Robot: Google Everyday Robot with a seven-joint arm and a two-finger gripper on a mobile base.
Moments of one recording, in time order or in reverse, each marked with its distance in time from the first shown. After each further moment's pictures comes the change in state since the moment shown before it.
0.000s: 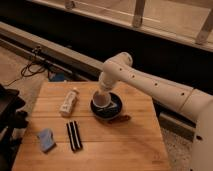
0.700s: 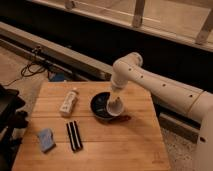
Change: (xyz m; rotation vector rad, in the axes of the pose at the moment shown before) arm 0.044 -0.002 -0.003 0.005 0.070 0.104
